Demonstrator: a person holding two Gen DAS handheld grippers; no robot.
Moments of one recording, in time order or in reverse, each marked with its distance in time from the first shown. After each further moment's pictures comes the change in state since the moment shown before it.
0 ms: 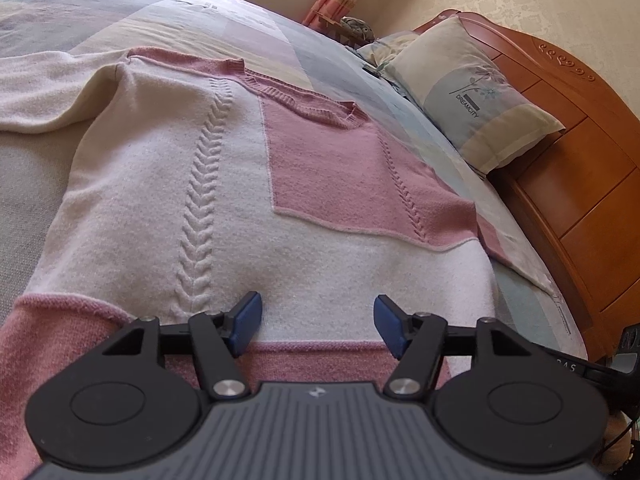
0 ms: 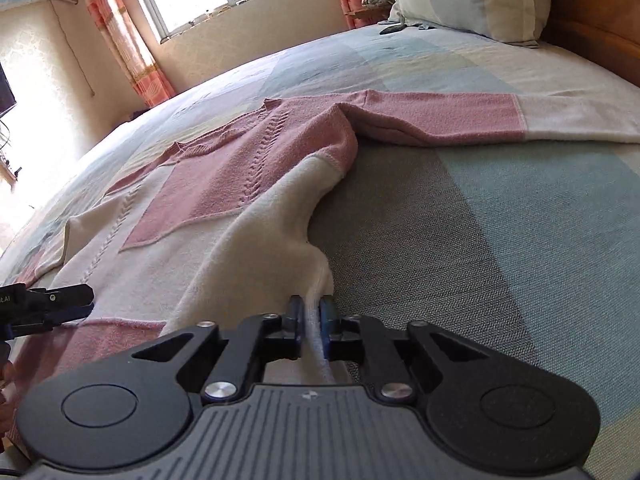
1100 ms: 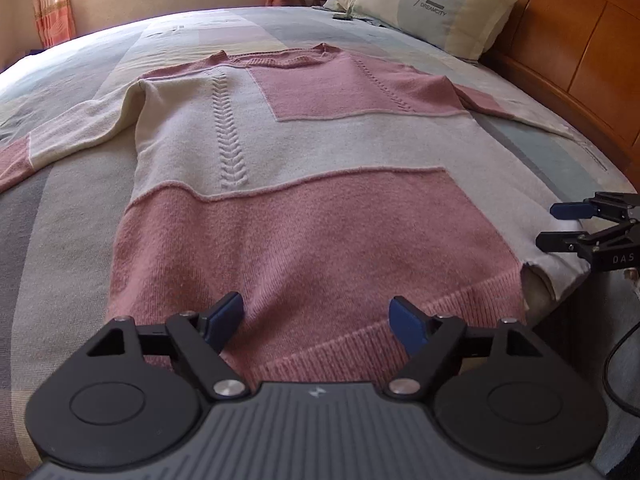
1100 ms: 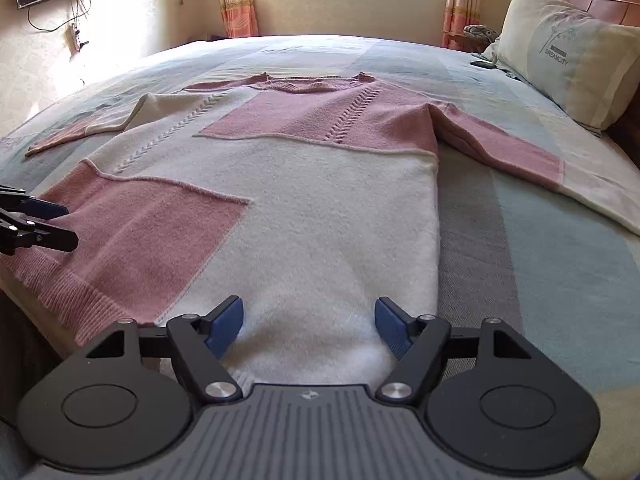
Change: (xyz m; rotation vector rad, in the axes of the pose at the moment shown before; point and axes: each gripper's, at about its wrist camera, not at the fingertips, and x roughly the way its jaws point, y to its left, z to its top) left arm -0.081 -0.034 -0.086 0.428 0.139 0.215; right arm -0.053 0.025 -0.056 -0.399 0.089 -0.004
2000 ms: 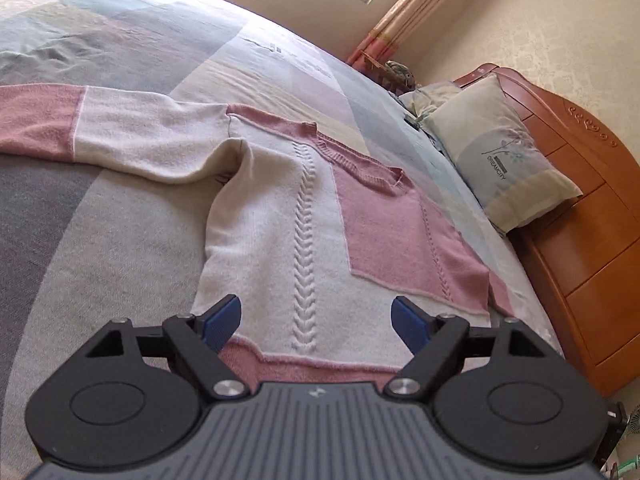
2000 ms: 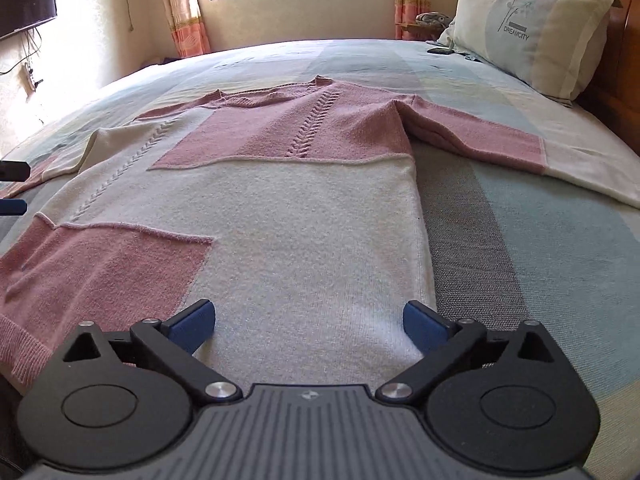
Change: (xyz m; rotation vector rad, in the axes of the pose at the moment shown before) left arm 0.024 0.135 0.076 -0.559 -0.223 -0.156; right arm 0.037 0.002 0.027 0.142 -0.047 -0.080
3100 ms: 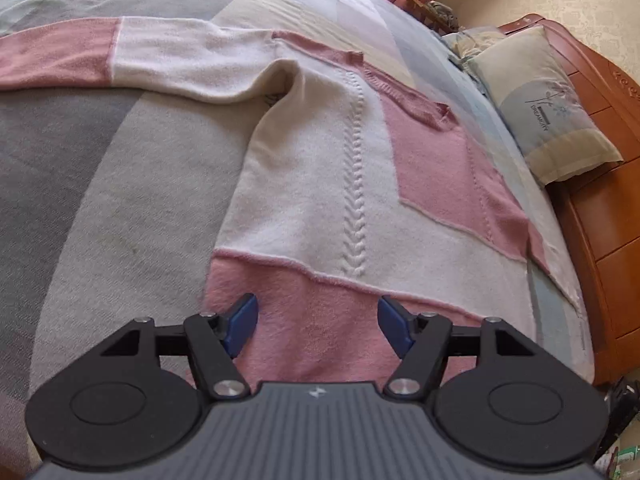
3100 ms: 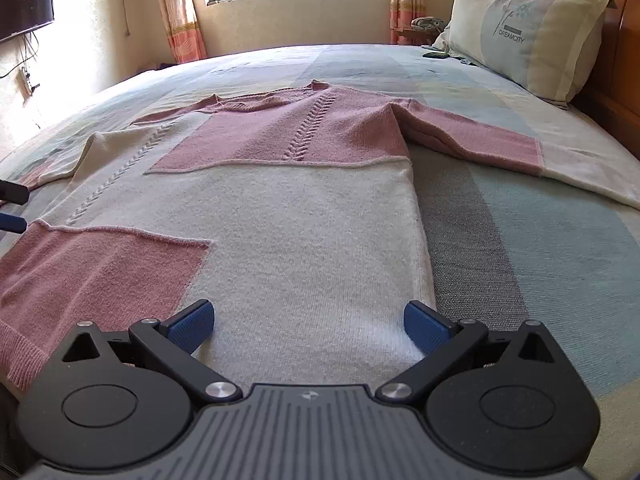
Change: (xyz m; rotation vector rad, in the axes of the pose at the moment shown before) left arm -0.022 0.018 -0.036 -0.034 0.198 0.160; right arm -0.001 -0.003 -0.002 0.018 -0.020 0.005
